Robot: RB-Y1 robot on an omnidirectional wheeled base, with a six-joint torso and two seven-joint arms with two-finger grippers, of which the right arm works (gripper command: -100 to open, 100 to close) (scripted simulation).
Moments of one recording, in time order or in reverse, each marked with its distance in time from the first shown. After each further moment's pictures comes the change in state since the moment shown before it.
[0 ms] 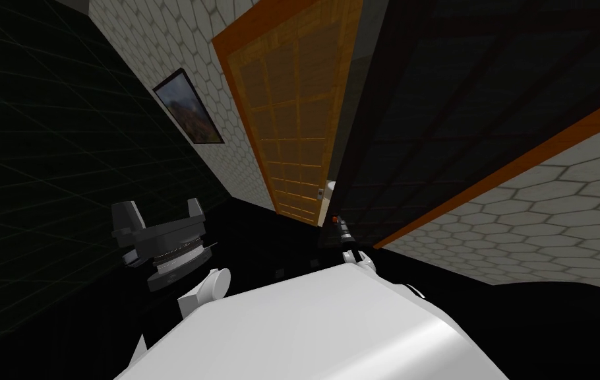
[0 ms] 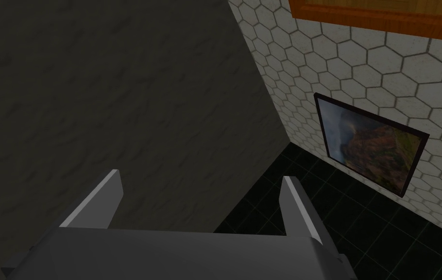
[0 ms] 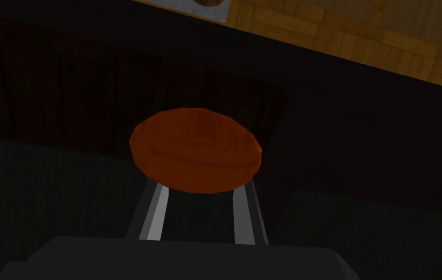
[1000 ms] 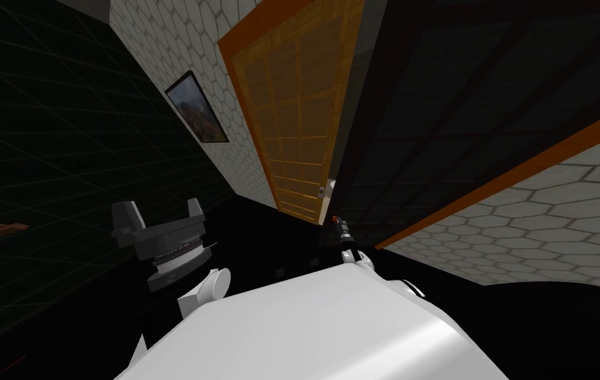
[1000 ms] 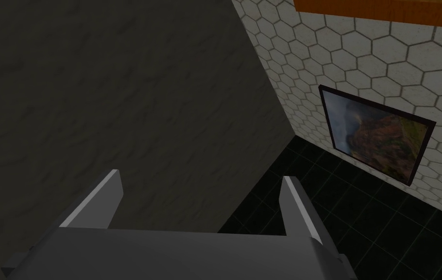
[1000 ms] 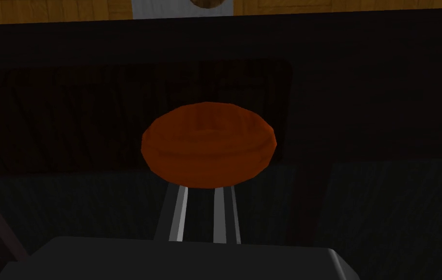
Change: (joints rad) arm -0.021 -0.013 0.057 0.038 -0.102 0.004 -0.226
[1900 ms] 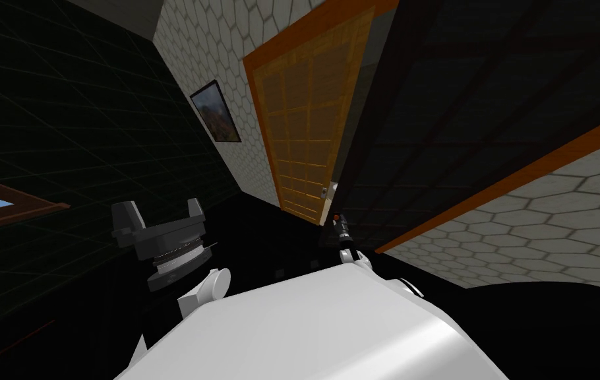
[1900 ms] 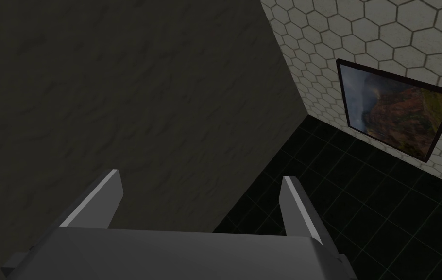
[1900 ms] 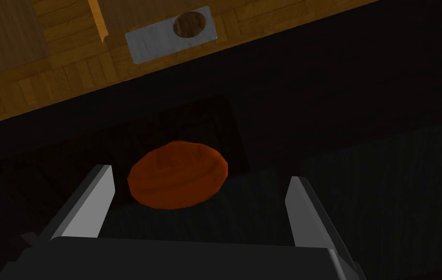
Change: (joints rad) arm -0.003 0.005 0.046 -0.013 -0.098 0.025 -0.220
